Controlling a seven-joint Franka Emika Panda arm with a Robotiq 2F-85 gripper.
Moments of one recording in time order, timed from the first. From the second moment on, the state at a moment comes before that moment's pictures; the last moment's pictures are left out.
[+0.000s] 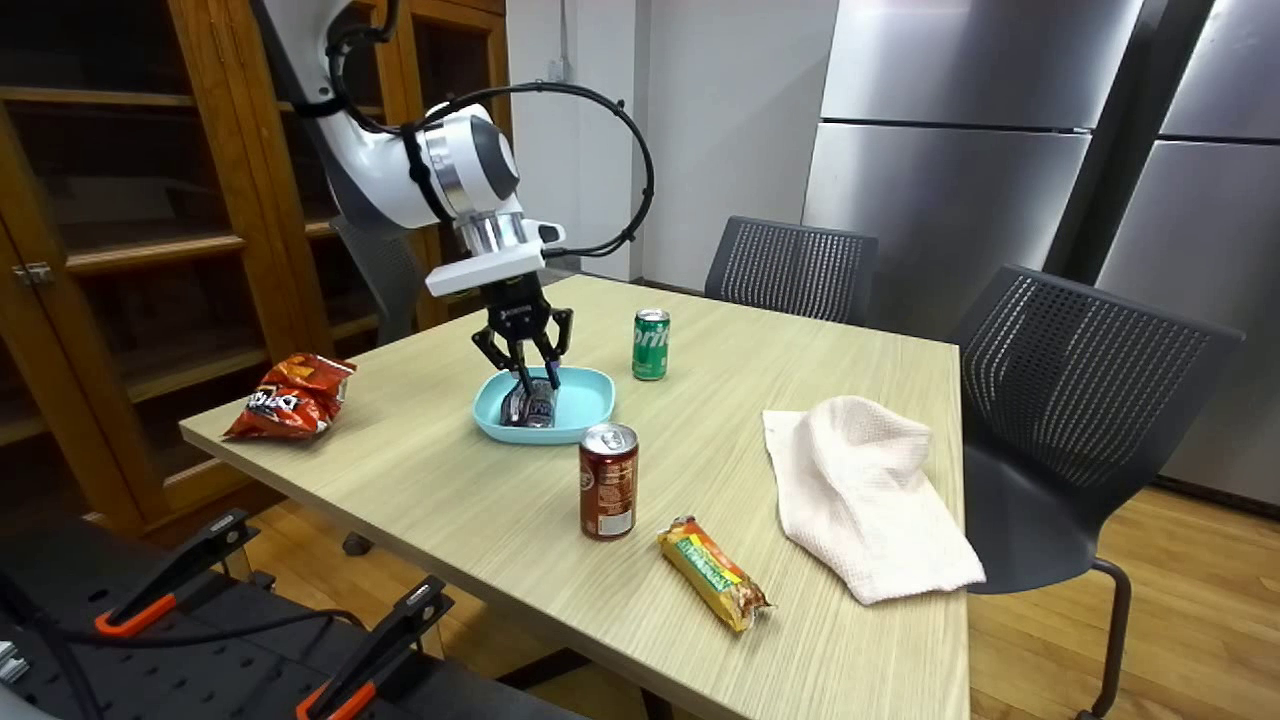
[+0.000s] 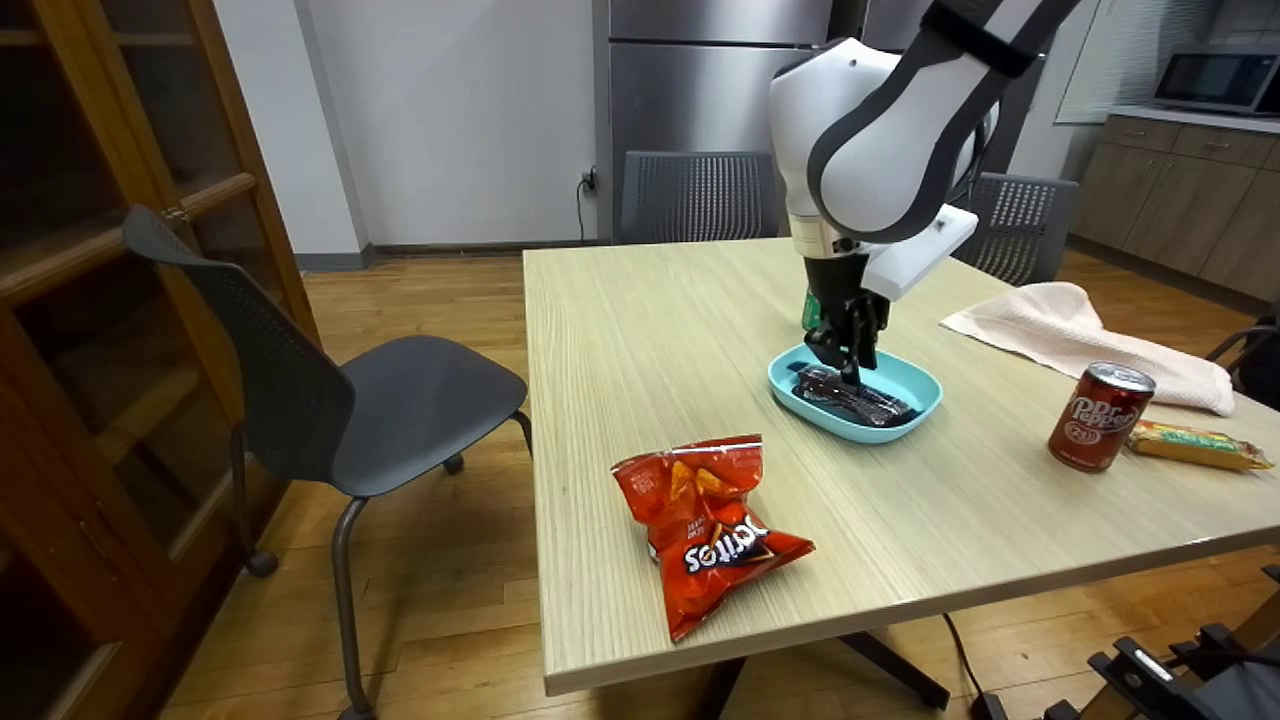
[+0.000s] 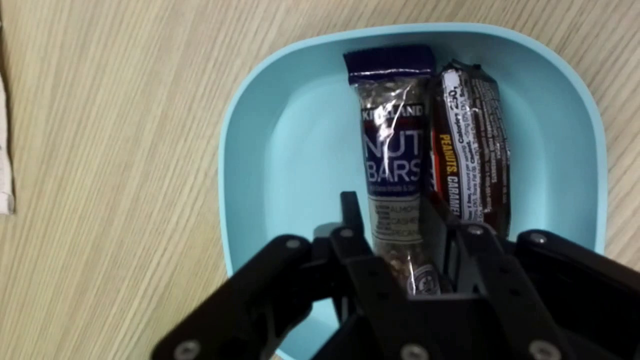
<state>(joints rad) 0.18 0.59 -0.10 -2.02 -0.47 2.44 0.10</state>
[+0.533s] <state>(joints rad) 0.16 0.52 -0.10 -2.03 -0.43 2.44 0.10</state>
